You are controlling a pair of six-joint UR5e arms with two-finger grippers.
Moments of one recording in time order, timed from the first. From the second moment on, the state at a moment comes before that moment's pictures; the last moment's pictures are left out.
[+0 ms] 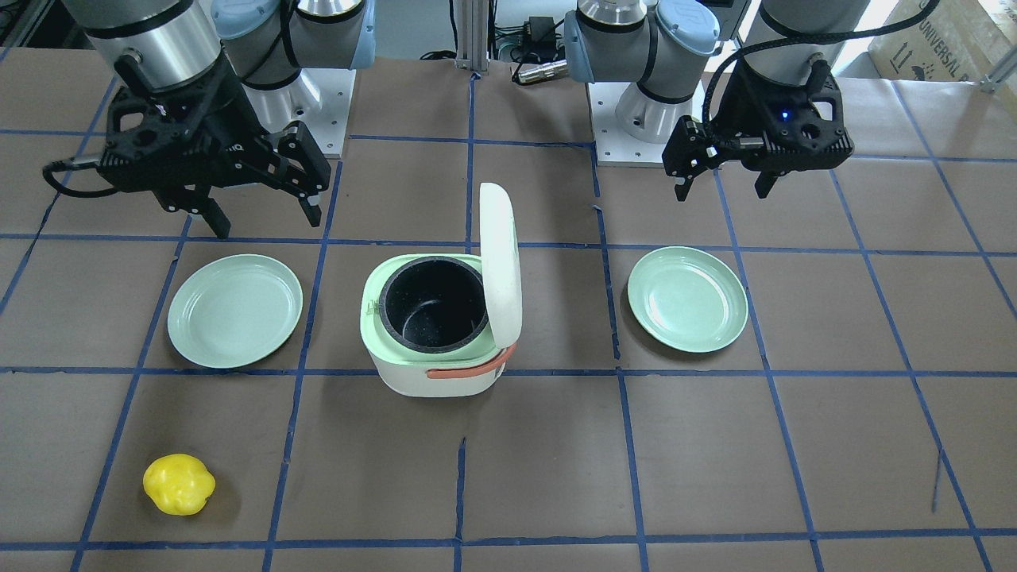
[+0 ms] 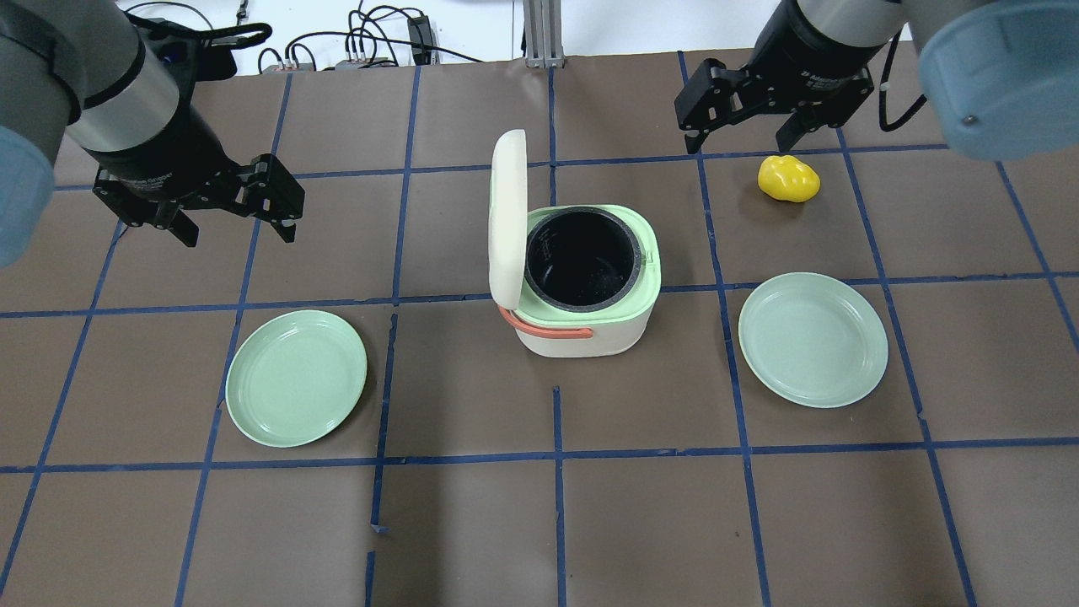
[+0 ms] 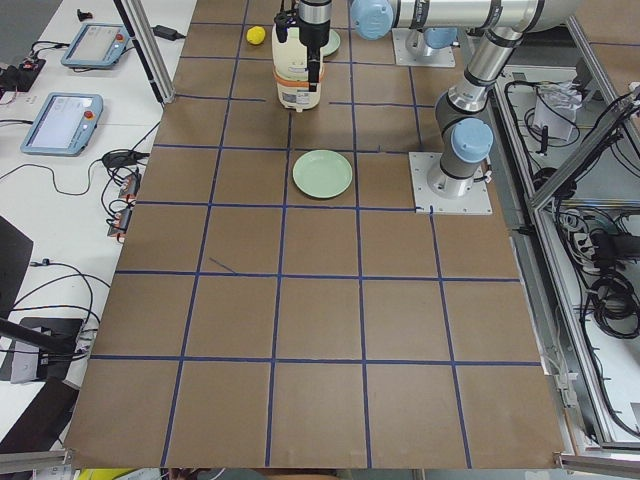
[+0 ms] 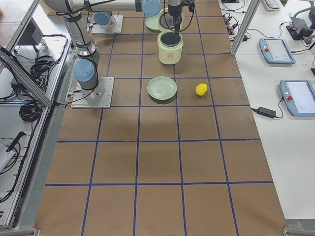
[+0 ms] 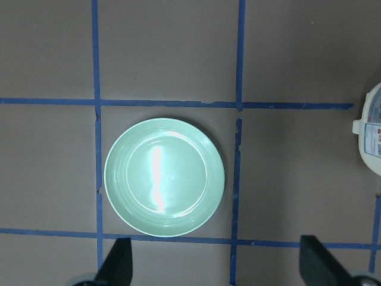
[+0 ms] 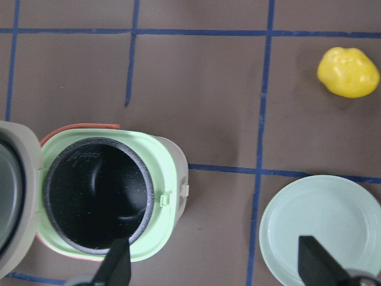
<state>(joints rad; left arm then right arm) -1.51 -1.48 -1.67 -1.53 1.62 0.03 1.59 -1.56 1.55 -1.73 -1.46 -0.04</state>
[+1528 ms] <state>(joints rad) -1.51 -1.48 -1.67 -1.53 1.62 0.03 1.58 -1.60 1.61 -1.66 -1.55 -0.04</state>
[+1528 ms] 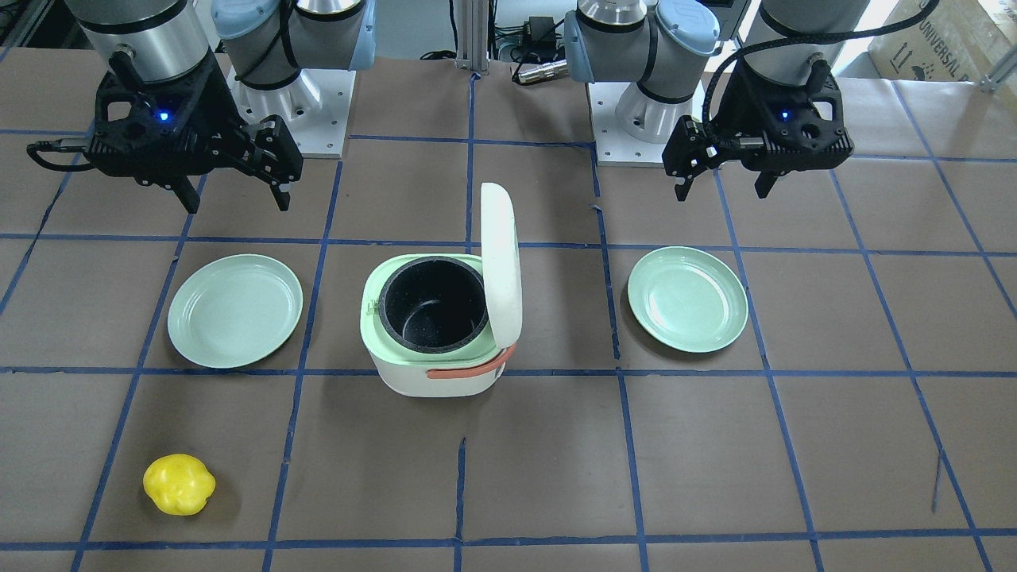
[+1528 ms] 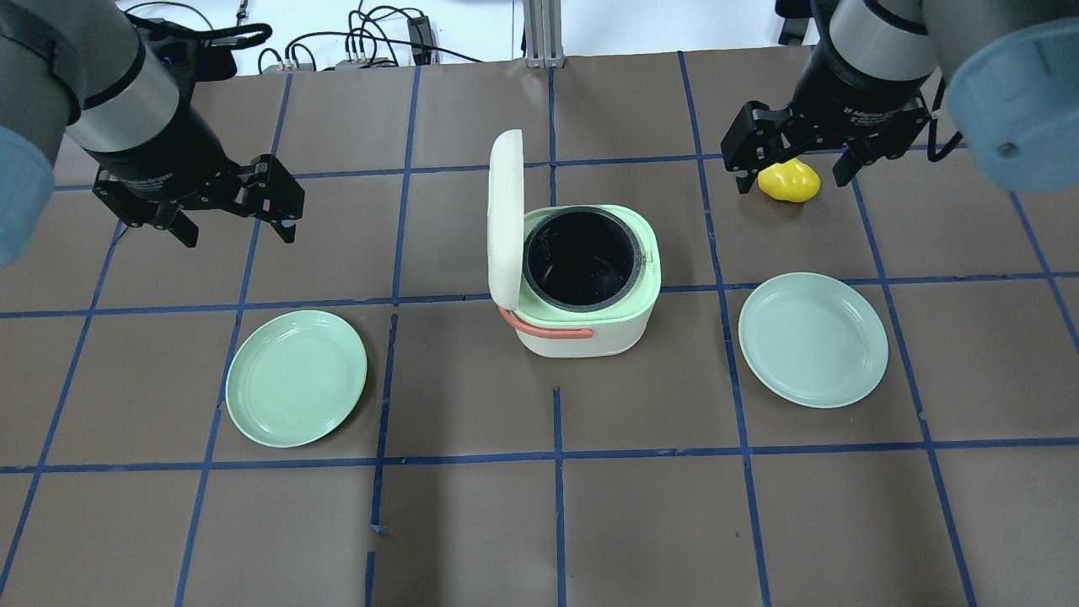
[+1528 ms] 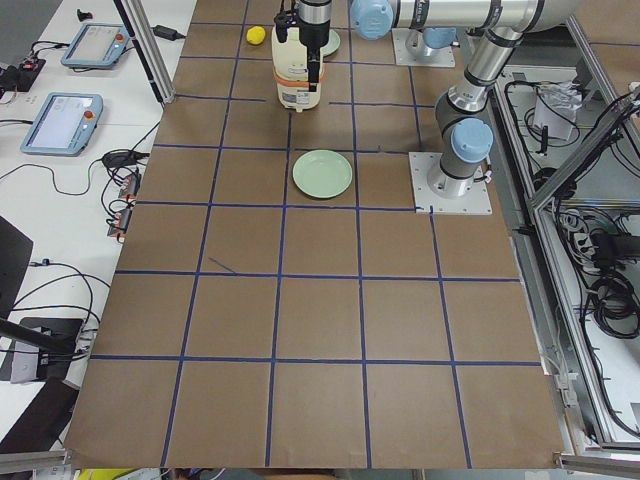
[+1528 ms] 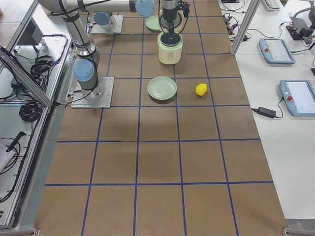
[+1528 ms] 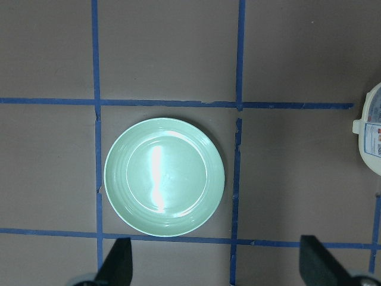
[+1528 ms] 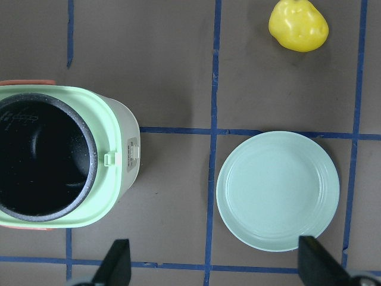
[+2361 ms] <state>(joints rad) -1.51 -1.48 -1.67 -1.53 1.62 0.03 1.58 -1.60 1.61 -1.65 -1.54 -0.04</state>
